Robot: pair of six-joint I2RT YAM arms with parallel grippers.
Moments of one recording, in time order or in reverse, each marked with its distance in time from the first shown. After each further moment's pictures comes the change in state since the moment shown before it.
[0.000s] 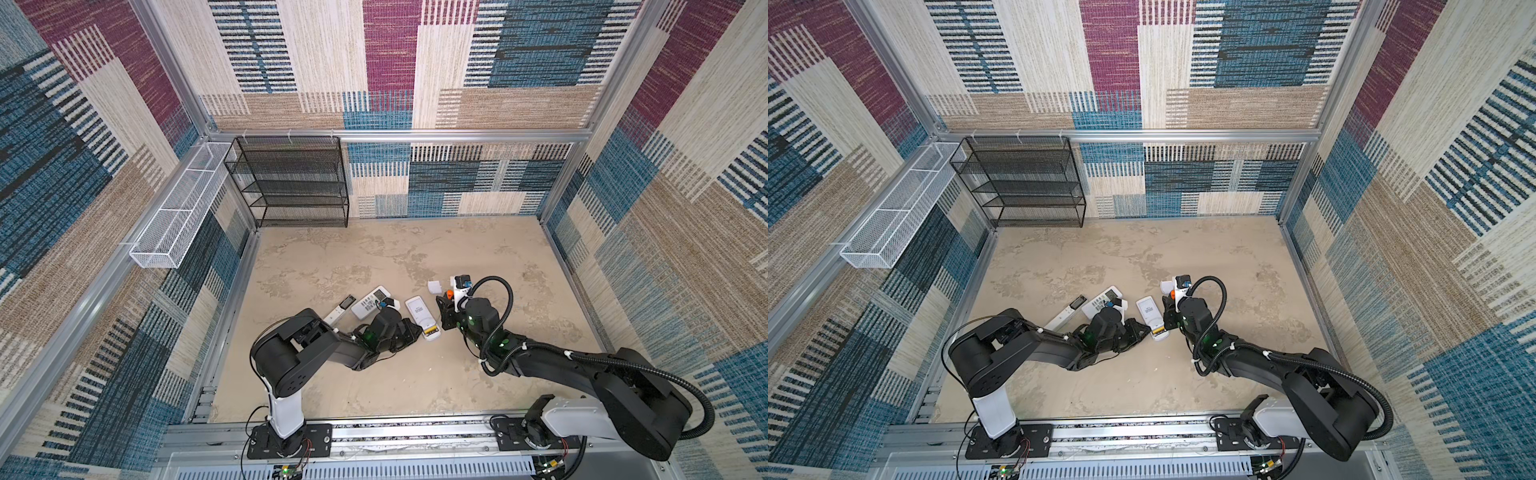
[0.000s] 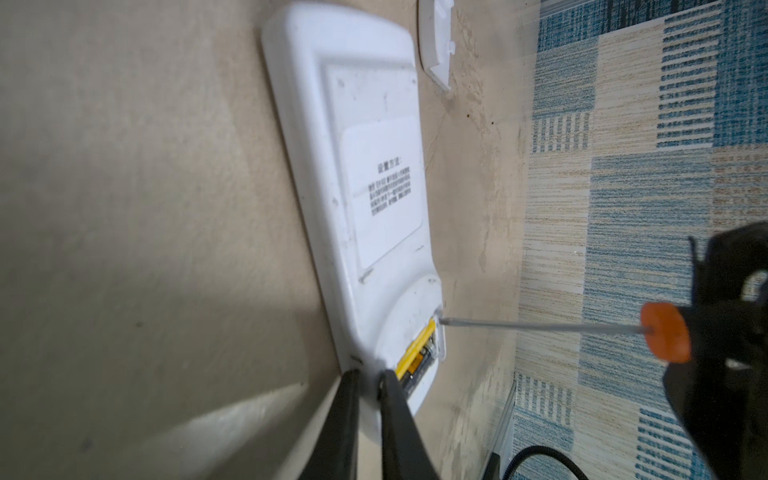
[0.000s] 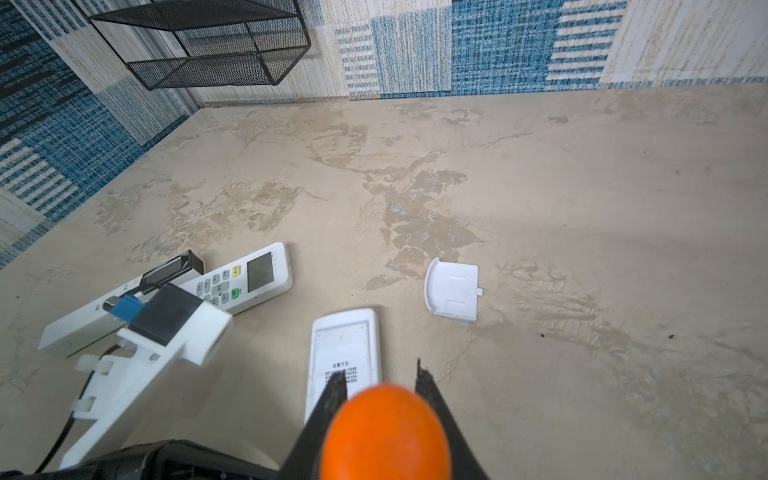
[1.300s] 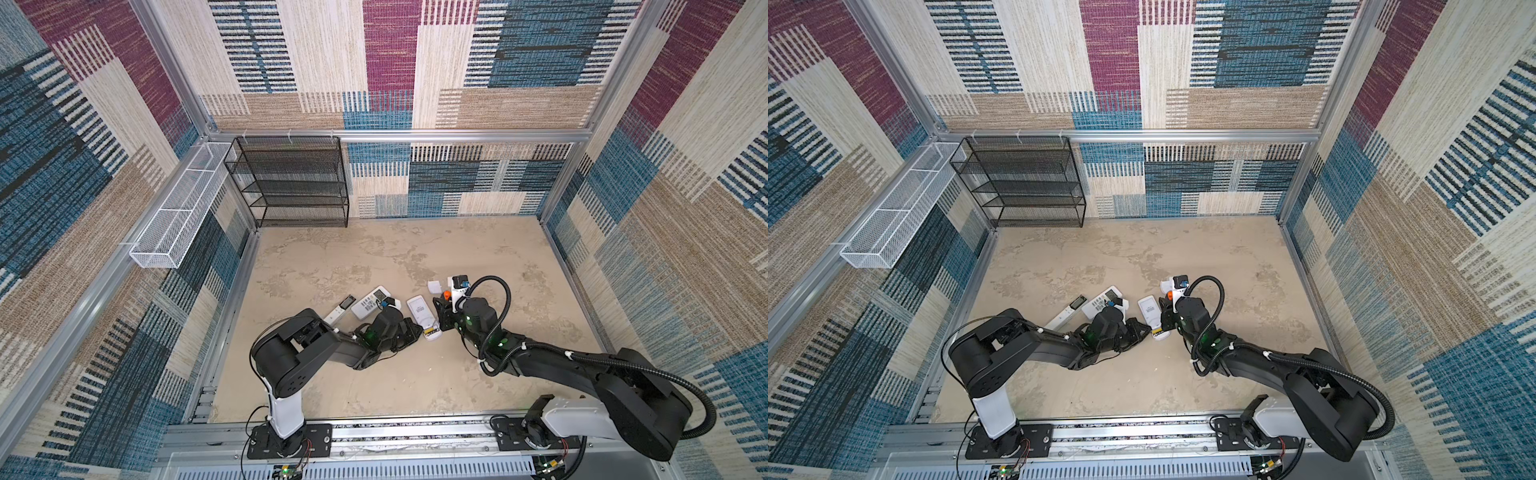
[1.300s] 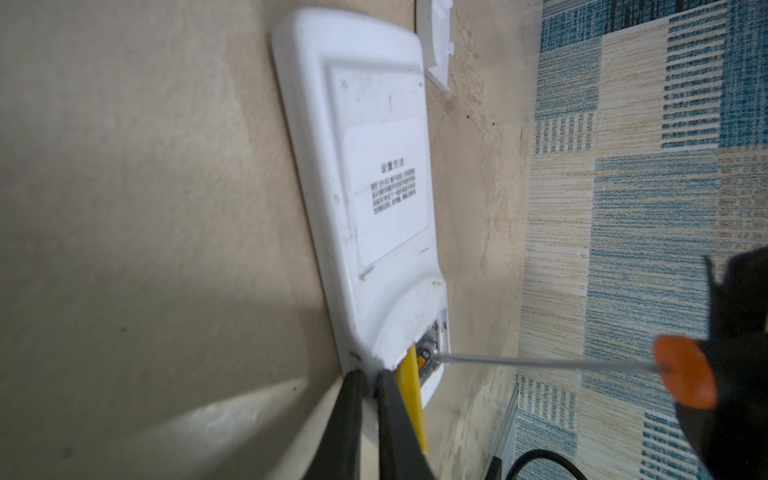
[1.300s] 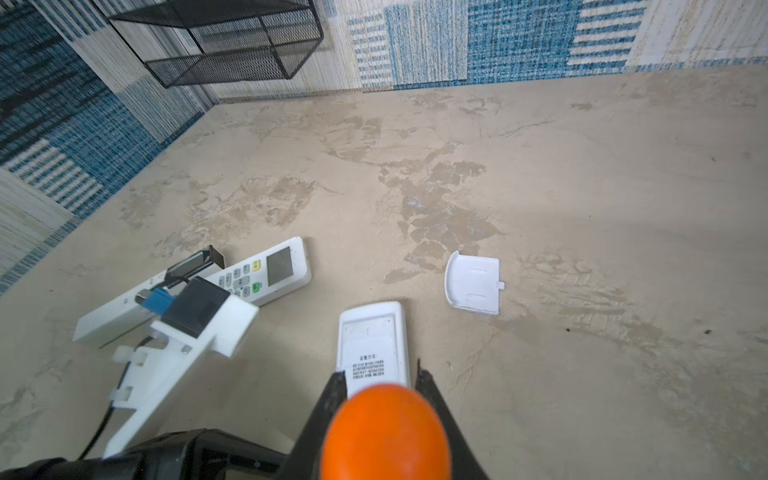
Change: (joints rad) left arm -0.007 -0.002 0.014 -0.023 -0.010 0.000; right arm 0.021 -0.012 0.020 -0.035 -0.024 0.055
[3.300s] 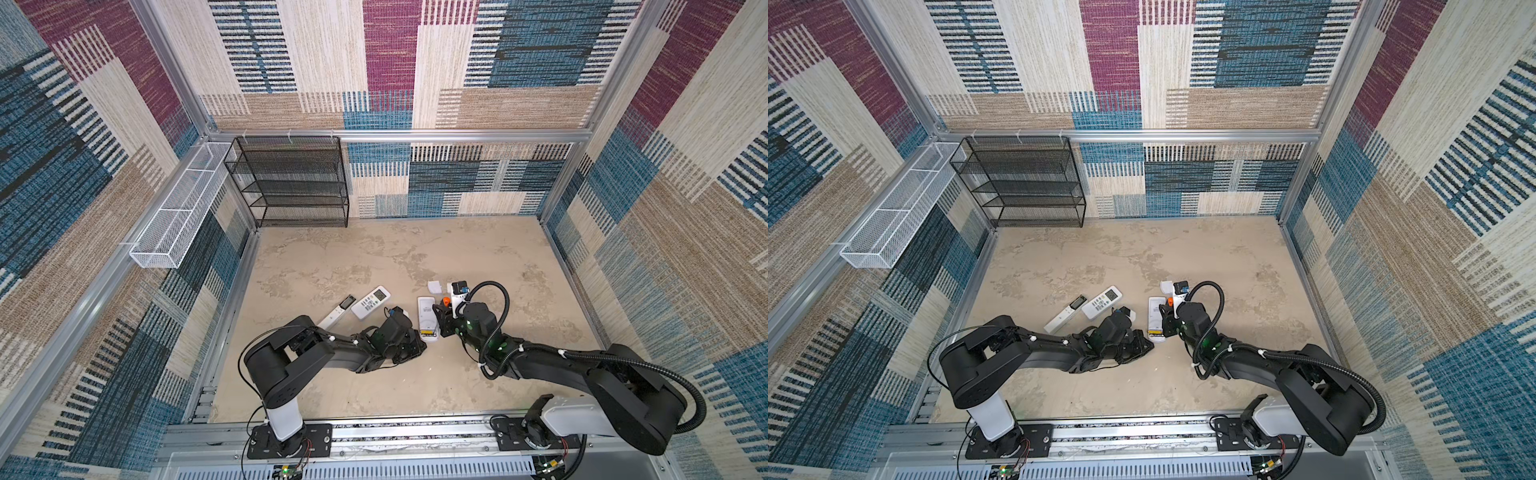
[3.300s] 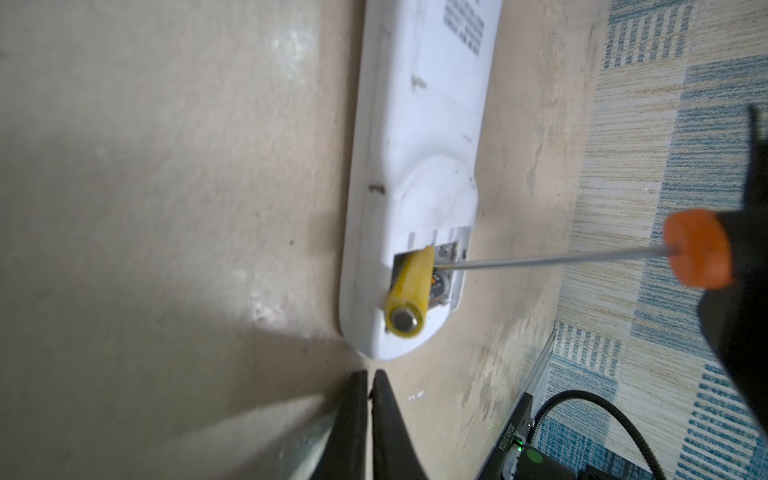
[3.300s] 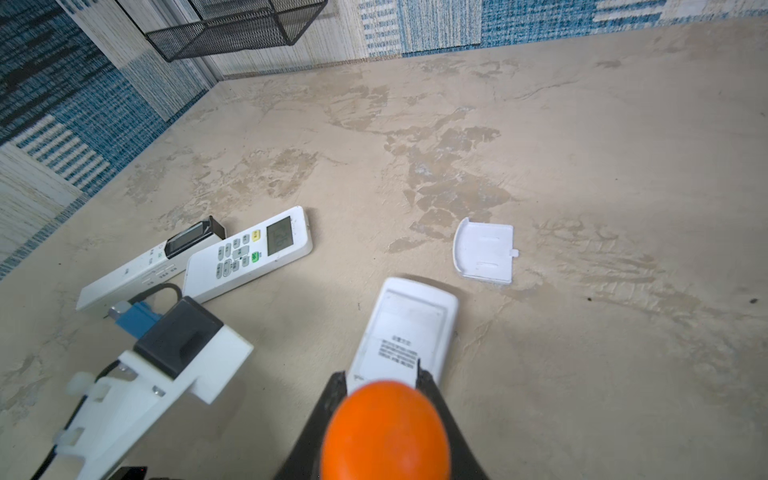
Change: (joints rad) left arm -0.072 -0.069 0.027 -0.222 0.032 0.026; right arm -0.009 0.043 -0.069 0.076 -0.066 0.021
